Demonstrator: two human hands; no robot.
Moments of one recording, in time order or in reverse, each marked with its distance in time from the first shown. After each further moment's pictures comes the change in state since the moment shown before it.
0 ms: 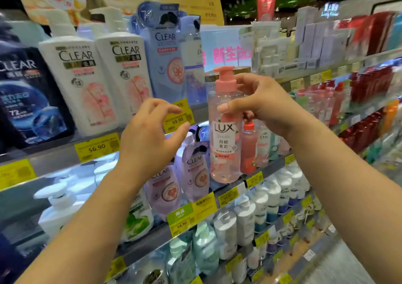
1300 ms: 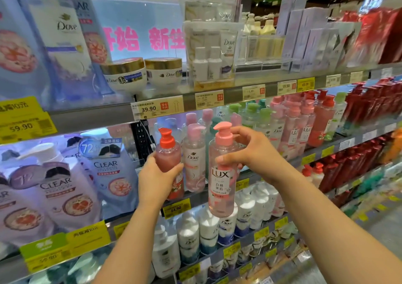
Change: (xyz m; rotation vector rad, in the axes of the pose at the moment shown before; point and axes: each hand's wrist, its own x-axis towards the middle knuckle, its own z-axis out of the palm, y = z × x) left_hand 0.014 0.090 0.350 -0.268 -0.037 -0.932; right_hand 0.044 0.202 -0.253 -0.105 -0.128 0.216
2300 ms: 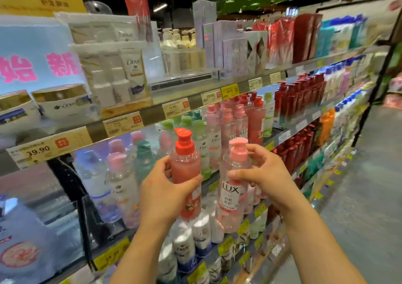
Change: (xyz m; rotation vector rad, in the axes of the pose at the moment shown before) left_hand -0.064 0.117 0.105 -0.164 -0.265 0.226; right_hand -0.067 0.069 -0.130 0.211 0.380 0.063
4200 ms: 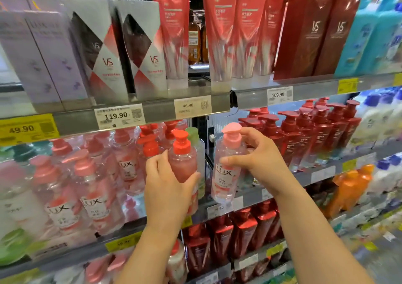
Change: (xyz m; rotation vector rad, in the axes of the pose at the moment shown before) left_hand 0.216 0.094 0.524 0.449 0.426 -0.015; right_hand 0.434 0.093 -0.396 -0.152 -0.296 -0.102
